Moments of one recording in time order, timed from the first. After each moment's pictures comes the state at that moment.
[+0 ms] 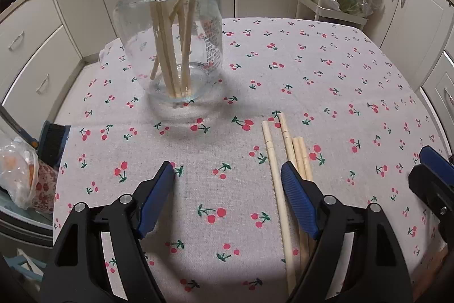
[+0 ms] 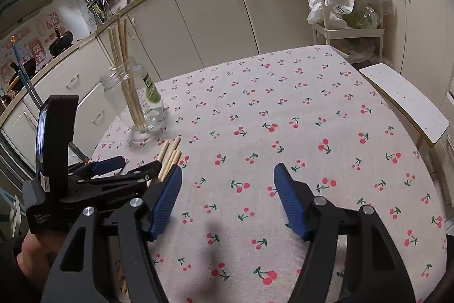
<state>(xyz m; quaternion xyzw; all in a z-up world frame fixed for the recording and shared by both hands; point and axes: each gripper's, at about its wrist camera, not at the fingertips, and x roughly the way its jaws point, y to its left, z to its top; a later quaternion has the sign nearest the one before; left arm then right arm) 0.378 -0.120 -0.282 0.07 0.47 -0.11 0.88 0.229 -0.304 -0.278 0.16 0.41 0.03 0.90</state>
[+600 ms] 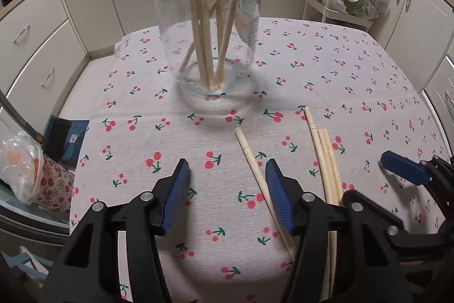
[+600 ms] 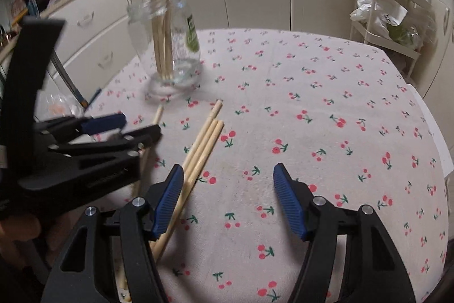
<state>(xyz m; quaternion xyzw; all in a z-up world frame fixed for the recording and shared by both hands) 0.374 -0.088 -0.277 0.06 0.47 -0.10 0.88 0.267 -0.238 -0.303 0.05 0.50 0.09 0.86</state>
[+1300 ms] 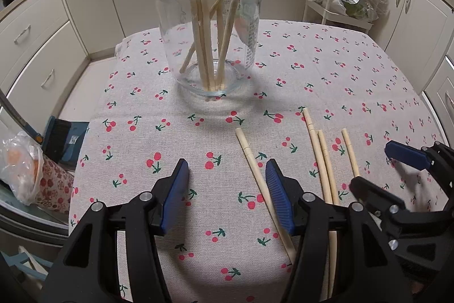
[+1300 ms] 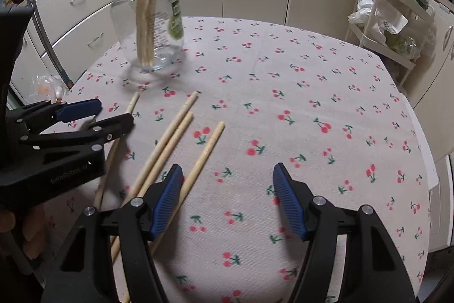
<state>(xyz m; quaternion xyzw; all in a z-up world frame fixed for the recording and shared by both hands) 0.374 -0.091 -0.278 0.06 0.46 -0.10 0.88 0.275 -0.249 -0.305 0.00 0.51 0.08 0.86</state>
